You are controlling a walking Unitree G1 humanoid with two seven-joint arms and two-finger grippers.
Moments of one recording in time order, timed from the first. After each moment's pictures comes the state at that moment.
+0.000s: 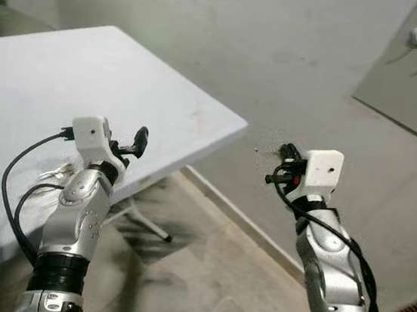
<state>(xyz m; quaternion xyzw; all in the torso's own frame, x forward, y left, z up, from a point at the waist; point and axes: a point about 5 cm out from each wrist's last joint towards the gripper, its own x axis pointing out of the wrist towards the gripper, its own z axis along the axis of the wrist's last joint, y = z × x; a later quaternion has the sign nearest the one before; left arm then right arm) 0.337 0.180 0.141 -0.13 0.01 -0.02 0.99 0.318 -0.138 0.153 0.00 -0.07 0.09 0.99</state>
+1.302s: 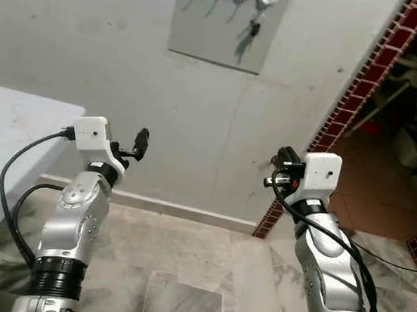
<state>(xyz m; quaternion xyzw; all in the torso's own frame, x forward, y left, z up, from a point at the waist) 0.333 0.167 0.140 -0.11 0.01 -0.04 0.99 0.314 -0.146 0.151 0.00 -0.06 0.06 1.00</state>
